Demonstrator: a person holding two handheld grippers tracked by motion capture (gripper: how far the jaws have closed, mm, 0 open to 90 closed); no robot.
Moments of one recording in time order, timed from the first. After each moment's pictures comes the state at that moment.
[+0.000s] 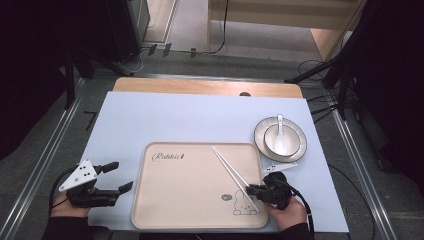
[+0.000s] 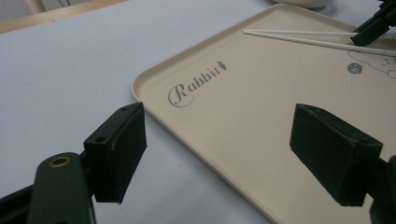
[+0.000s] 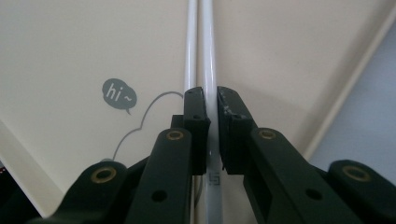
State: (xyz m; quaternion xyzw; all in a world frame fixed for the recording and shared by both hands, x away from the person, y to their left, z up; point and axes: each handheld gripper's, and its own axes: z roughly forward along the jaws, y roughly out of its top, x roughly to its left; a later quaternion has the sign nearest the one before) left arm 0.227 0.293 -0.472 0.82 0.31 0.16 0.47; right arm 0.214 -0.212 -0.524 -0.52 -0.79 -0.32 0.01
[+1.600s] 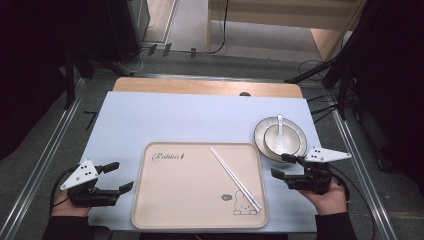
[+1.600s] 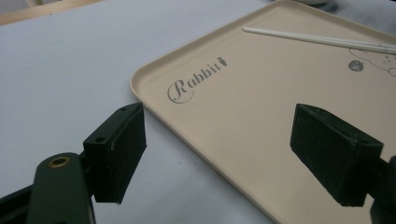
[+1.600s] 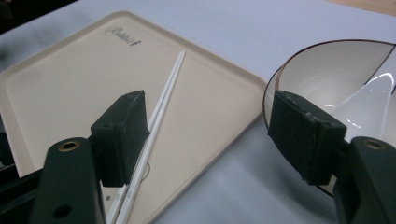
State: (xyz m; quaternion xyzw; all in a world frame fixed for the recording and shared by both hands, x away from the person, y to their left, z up) left arm 0.229 0.292 -0.474 0.82 0.31 0.15 0.46; right arm 0.222 -0.301 -0.470 -0.39 -0.78 -0.48 -0.11
